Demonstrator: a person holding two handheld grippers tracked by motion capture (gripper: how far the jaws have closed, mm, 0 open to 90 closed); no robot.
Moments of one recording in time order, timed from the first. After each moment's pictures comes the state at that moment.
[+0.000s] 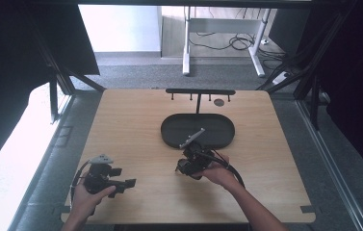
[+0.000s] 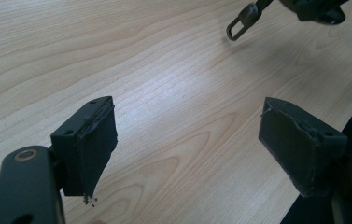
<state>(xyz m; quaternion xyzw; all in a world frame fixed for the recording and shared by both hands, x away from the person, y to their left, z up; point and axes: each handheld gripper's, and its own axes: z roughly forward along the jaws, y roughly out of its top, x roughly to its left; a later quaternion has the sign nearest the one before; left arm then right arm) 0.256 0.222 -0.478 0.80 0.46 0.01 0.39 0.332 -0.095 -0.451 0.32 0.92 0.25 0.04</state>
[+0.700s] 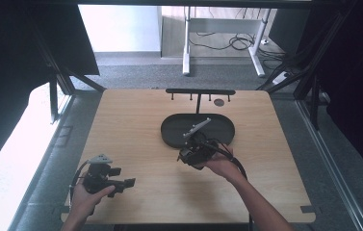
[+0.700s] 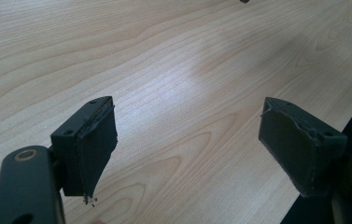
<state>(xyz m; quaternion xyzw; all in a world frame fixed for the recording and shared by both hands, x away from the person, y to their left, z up) 0.256 0.224 -0.477 0.80 0.46 0.02 0.39 0.344 -0.103 -0.421 0.32 0.91 0.27 0.06</state>
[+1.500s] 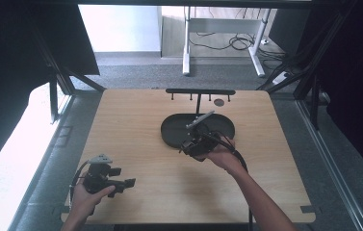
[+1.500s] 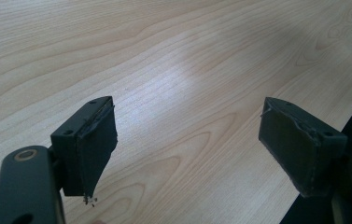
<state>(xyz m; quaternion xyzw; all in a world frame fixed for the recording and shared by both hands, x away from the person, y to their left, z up) 0.256 0.224 -0.477 0.80 0.46 0.01 0.39 0.361 -0.108 -0.409 0.33 0.90 0.28 0.07</state>
